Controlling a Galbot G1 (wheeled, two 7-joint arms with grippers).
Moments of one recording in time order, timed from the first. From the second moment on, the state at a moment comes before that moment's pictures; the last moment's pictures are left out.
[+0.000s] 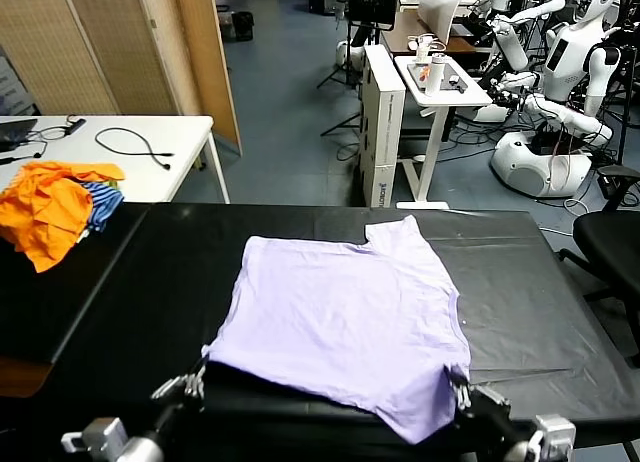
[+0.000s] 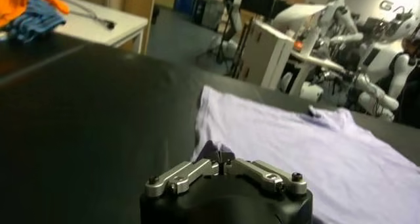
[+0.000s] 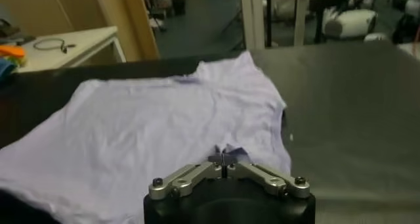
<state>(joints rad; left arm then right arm) 1.72 -1.30 -0.63 -2.27 -0.57 0.37 -0.07 -1.63 1.08 0.61 2.25 0.64 -0.52 0.18</state>
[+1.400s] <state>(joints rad) 1.44 -1.13 -0.53 -1.98 -0.48 0.36 -0.04 -1.41 1.05 0.54 2.10 0.63 -0.59 0.14</state>
